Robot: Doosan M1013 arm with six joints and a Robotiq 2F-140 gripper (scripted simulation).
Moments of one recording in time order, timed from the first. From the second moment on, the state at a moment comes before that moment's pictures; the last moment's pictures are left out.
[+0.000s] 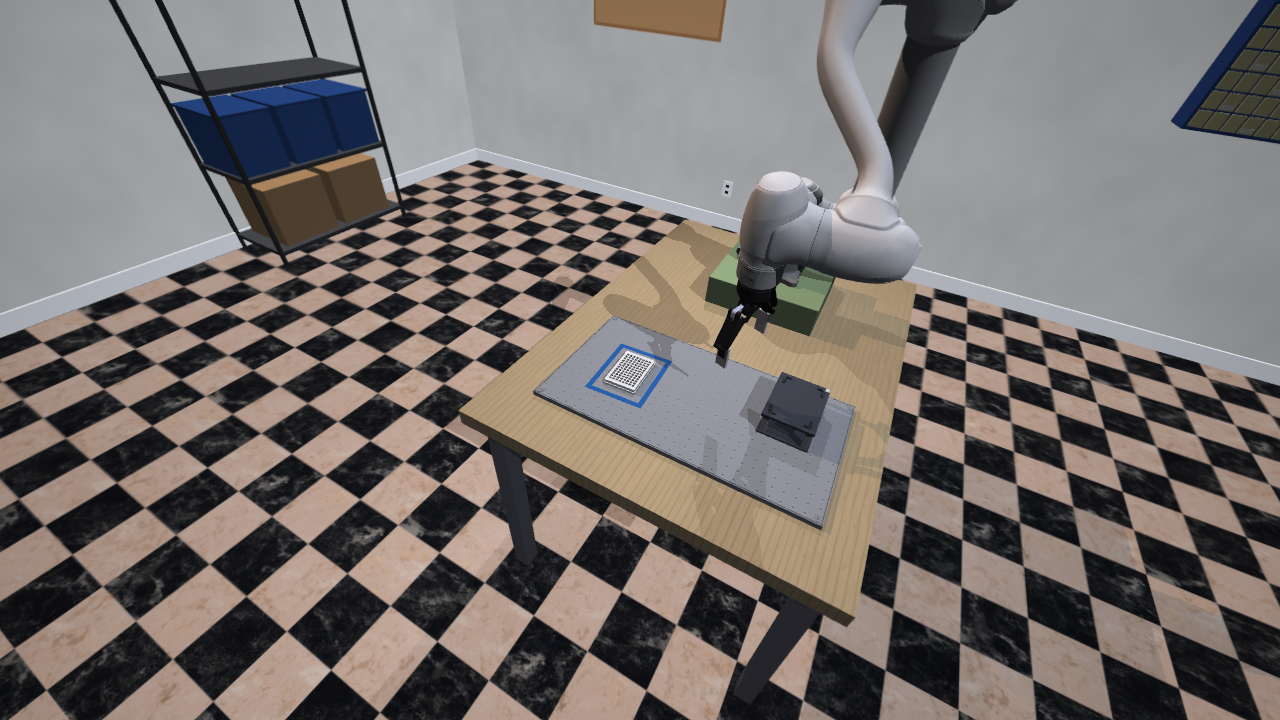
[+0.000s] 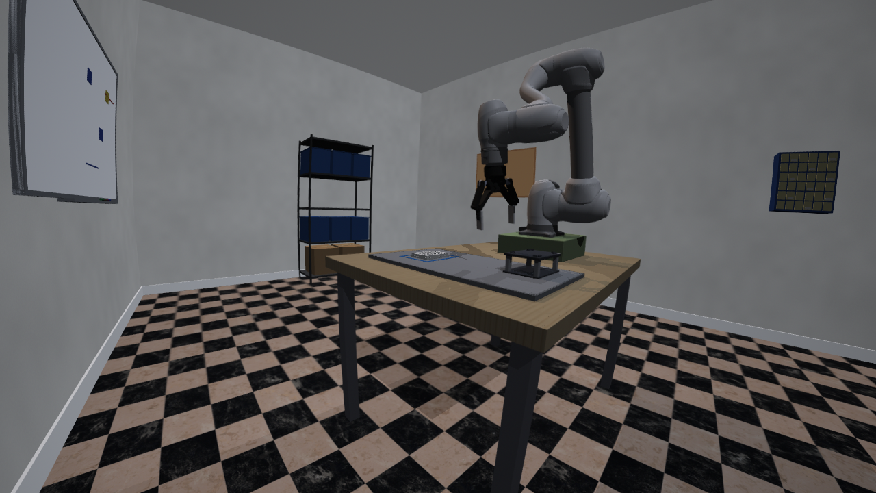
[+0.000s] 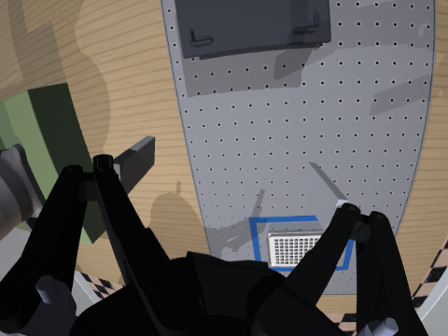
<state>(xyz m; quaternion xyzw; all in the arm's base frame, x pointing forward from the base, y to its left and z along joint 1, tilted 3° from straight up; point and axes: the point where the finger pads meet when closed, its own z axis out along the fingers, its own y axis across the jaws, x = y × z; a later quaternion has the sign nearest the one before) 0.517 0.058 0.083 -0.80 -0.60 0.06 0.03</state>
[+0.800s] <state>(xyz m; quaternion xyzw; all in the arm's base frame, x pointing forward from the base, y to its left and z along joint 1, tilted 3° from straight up) 0.562 -0.023 0.064 -0.92 -0.39 0.03 0.01</state>
